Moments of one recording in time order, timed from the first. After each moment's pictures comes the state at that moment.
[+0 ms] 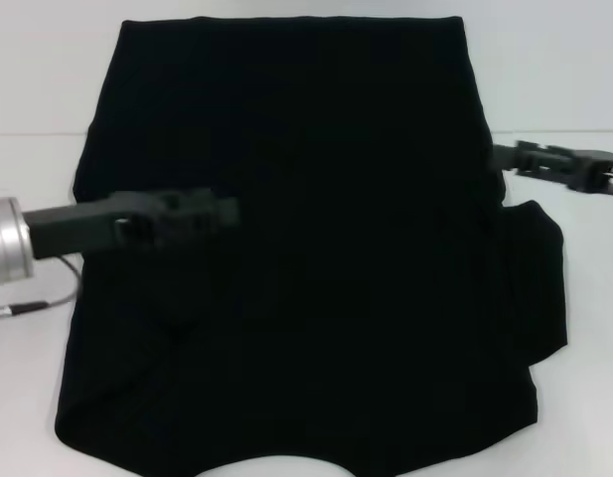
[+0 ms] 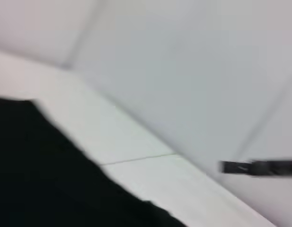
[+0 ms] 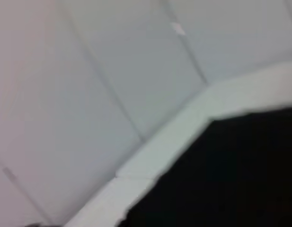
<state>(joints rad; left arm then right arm) -0.60 -2.09 0.45 0.76 2.08 1.61 -1.75 0.61 1.97 -0.58 -0.63 -1.90 -1.47 1.83</state>
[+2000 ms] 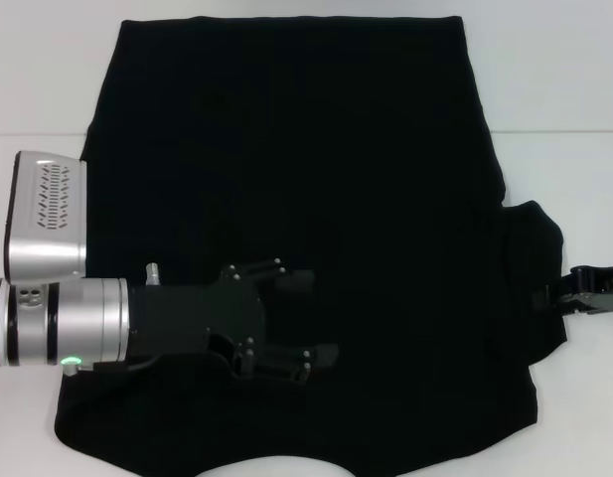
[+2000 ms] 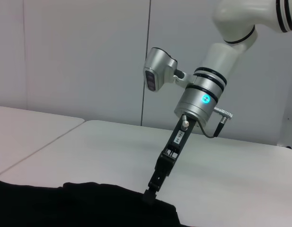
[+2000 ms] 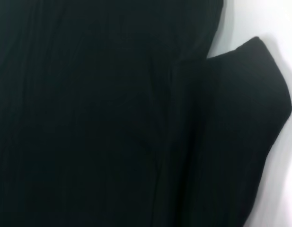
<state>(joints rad) -0.60 -2.16 0.65 0.64 2.09 1.62 -1.15 0.74 1.91 -0.69 -0.51 -2.53 -1.24 2.49</state>
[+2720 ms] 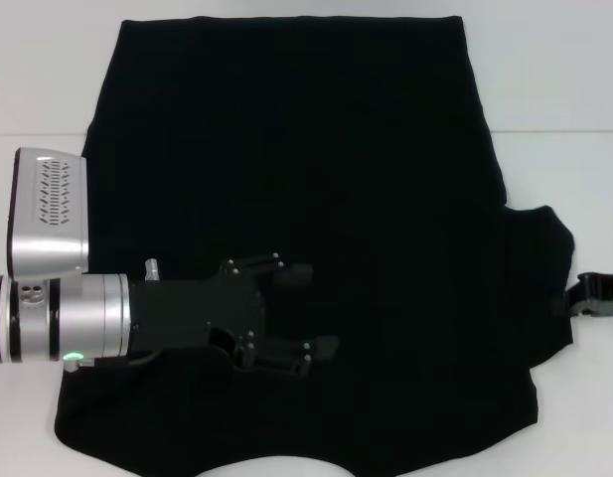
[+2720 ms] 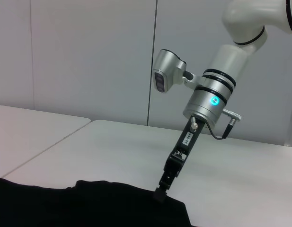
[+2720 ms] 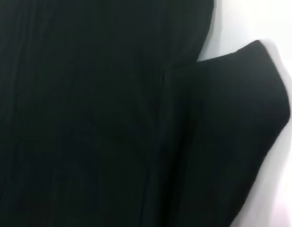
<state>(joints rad) -0.60 -2.16 0.65 0.64 2.09 1.60 -1.16 0.72 1.92 -0.69 -0.52 -2.53 -1.23 2.48</state>
